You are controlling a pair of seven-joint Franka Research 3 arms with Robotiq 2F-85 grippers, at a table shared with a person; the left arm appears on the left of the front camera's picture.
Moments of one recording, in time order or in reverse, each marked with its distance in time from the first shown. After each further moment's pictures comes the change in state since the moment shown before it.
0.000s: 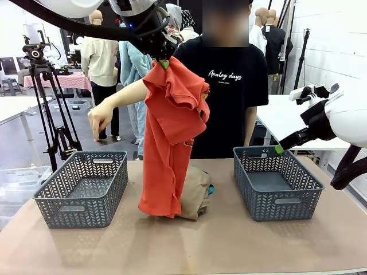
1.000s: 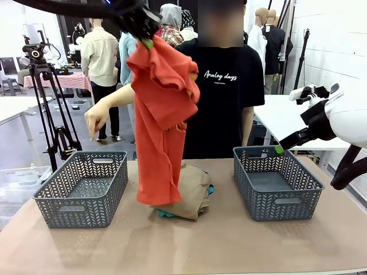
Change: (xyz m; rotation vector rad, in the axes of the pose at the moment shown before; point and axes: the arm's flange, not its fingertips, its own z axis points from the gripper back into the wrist) left arm 0.000 0.042 0.062 0.076 -0.085 0.041; right arm 0.000 0.000 0.000 0.000 0.000 0.000
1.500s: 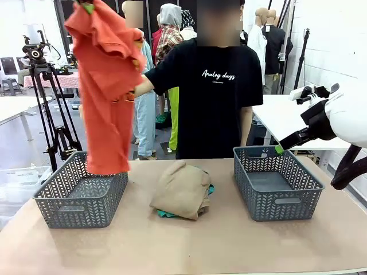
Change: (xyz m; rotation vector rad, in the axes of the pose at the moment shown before) left arm 0.001 0.104 0.037 0.266 -0.051 0.056; right arm 0.000 0.000 0.000 -0.001 0.000 -0.001
